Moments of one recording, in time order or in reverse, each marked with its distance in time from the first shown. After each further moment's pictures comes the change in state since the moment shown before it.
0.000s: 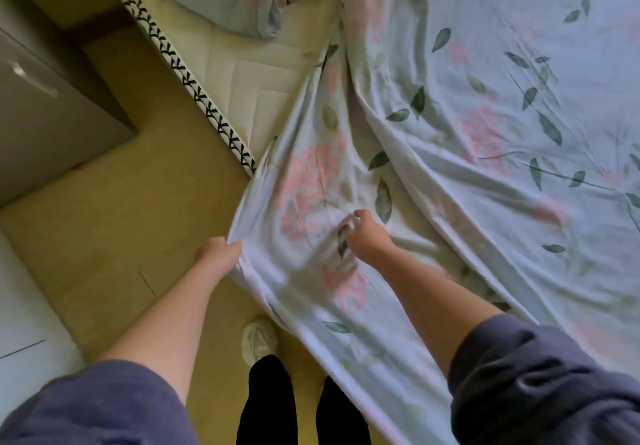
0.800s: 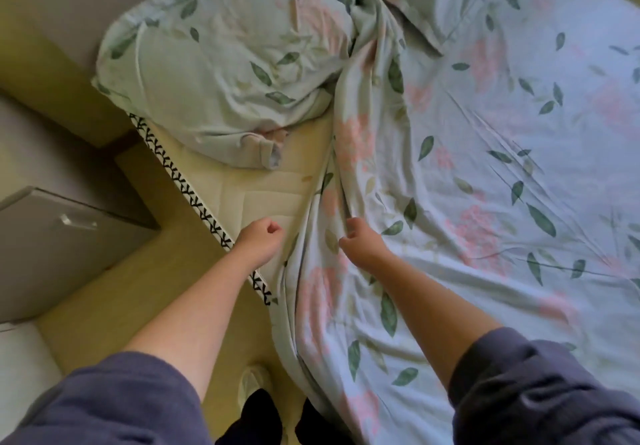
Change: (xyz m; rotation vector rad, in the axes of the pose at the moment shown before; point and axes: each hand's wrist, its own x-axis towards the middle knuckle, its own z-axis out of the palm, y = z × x) left_hand -0.002 0.237 -0.111 0.091 -0.003 0.474; right_hand 0.066 -0.147 -0.130 0.125 0.007 -0.125
